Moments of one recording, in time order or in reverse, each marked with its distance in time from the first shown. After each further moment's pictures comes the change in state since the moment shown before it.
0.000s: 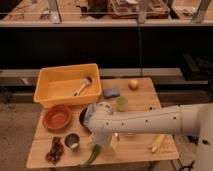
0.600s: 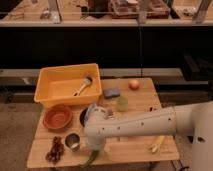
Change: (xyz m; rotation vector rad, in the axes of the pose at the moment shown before) arm -0.020 -0.028 0.014 0.059 -0.022 -0.047
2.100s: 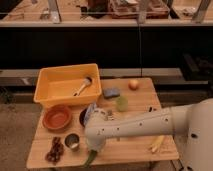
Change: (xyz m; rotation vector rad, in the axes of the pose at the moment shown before) arm 0.007 0.001 0.013 -0.007 0.008 0.025
